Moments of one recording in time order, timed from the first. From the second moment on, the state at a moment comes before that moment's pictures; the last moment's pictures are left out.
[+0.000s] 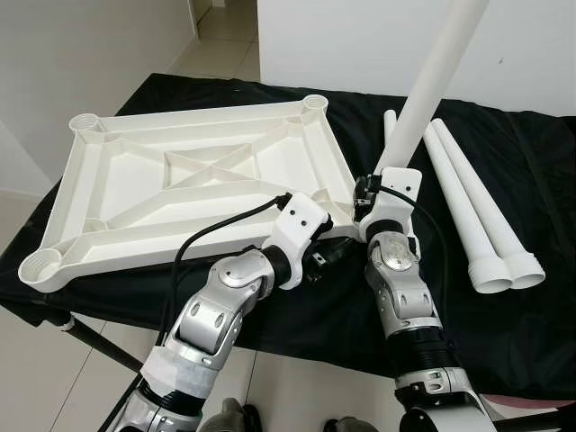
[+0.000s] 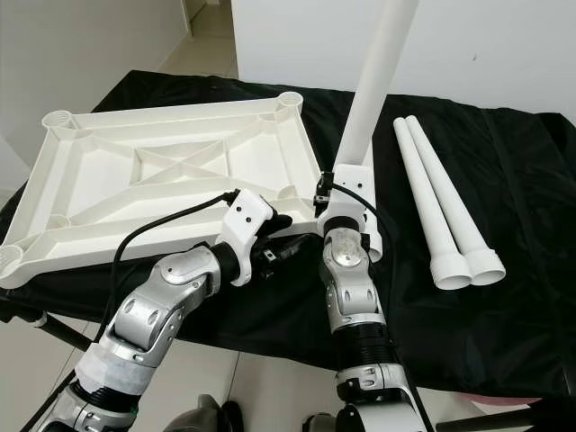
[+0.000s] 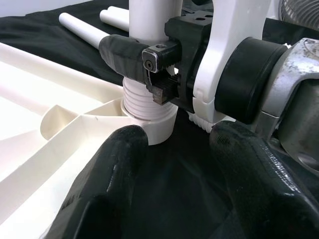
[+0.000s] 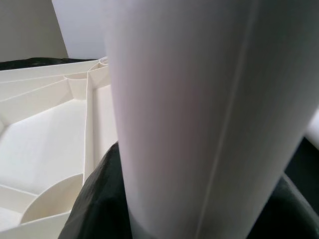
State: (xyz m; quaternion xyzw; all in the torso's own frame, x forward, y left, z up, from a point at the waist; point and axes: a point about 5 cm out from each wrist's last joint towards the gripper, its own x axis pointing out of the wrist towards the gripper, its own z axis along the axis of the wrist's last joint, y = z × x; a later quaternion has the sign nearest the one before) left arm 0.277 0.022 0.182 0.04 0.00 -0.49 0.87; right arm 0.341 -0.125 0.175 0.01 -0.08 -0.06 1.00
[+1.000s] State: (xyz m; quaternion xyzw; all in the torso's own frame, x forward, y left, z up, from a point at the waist) left arm 0.280 0.029 0.176 0.05 0.01 -0.48 0.88; right arm 0.353 -0.164 0.191 -0.06 -0.09 0.20 0.97
